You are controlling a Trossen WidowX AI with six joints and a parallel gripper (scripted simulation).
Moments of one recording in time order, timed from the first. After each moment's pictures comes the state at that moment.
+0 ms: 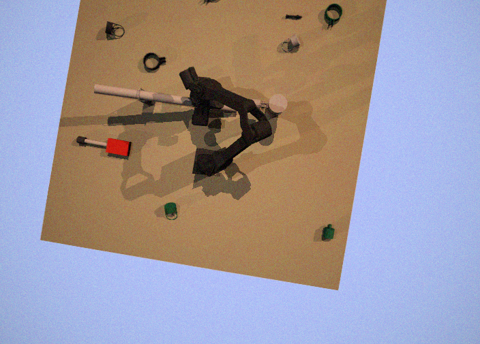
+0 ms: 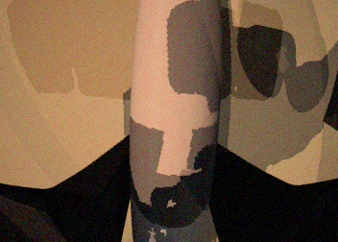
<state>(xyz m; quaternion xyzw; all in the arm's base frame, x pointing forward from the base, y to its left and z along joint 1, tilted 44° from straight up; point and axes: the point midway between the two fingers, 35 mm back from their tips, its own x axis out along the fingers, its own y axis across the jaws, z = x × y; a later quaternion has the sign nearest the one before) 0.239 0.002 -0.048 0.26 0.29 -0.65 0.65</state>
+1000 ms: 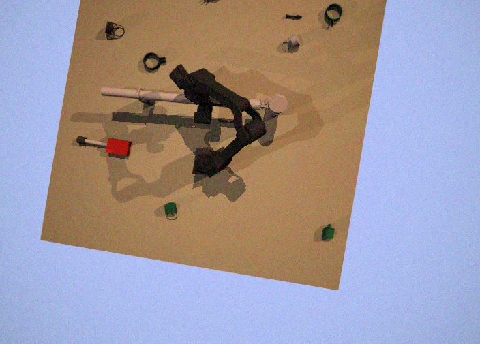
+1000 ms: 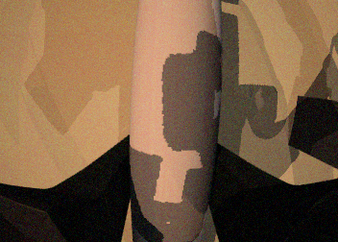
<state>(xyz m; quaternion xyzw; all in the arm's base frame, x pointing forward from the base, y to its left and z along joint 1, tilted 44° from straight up) 0.245 0.023 0.012 0.18 0.22 -0.68 0.68</state>
